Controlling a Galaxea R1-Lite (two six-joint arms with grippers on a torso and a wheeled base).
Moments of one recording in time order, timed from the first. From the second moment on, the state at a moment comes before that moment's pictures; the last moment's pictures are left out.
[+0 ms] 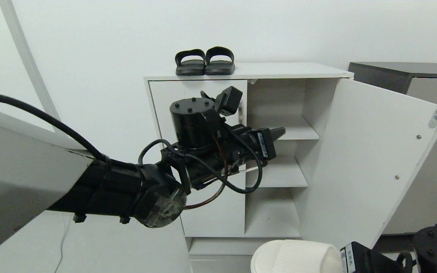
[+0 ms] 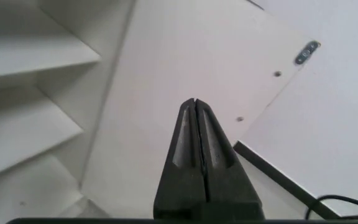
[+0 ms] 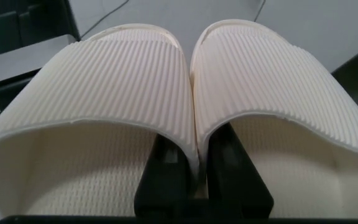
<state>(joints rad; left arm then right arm) -0.71 1.96 -1.14 -0.92 -0.27 -0.43 0.85 1.47 -0.23 -0.77 0.29 -0.17</state>
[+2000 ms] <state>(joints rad) -0.01 0.02 0.00 0.01 0.03 0.05 0.74 1.92 -0.67 -0.86 -0.56 0.17</state>
